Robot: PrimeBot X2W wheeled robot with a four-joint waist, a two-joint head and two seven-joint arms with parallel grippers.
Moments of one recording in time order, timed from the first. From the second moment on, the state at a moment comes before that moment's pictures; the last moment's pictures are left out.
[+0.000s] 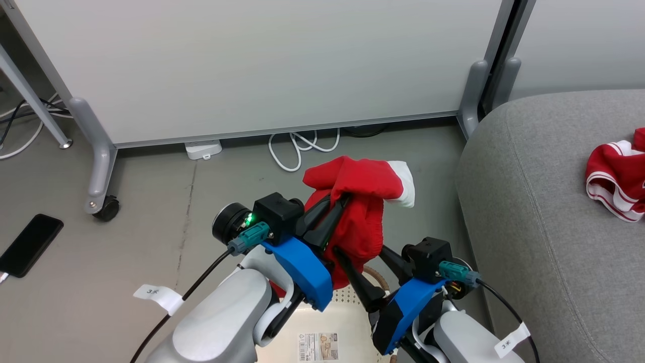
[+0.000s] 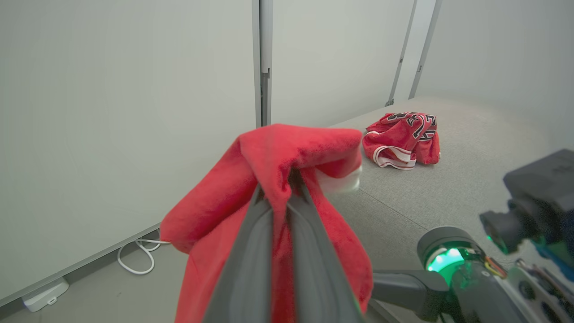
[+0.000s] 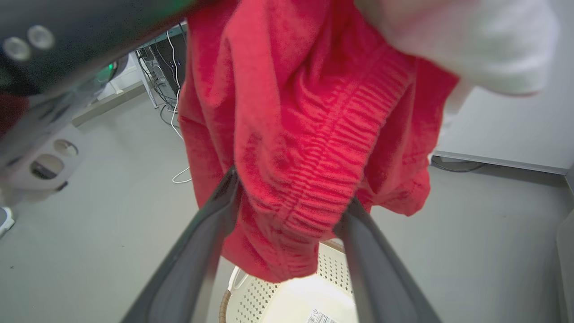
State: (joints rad) left arm -0.57 0.18 -0.84 0.42 -0.61 -0.10 -0.15; right arm -0.41 -0.05 0.58 0.57 0.44 0.13 -0.18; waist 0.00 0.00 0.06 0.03
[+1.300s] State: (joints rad) left arm -0.57 0.20 -0.85 0.42 -0.63 -0.07 -0.15; right arm -0.47 -0.05 0.62 0.69 0.42 0.13 -0.24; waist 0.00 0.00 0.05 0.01
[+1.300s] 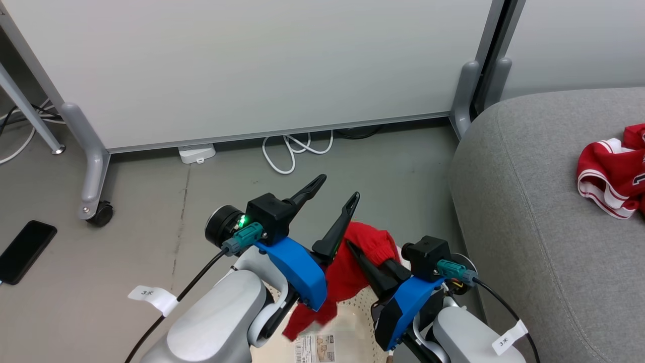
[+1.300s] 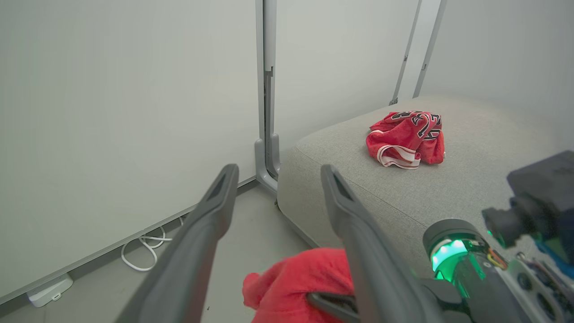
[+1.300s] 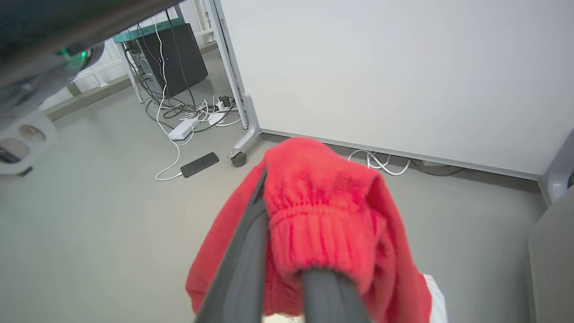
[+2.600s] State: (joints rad) left arm -0.10 0.22 -0.38 0.19 -0.36 -0.07 -0.26; right arm -0.45 -0.05 0.51 0.63 0.36 0.13 -0.24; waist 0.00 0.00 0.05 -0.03
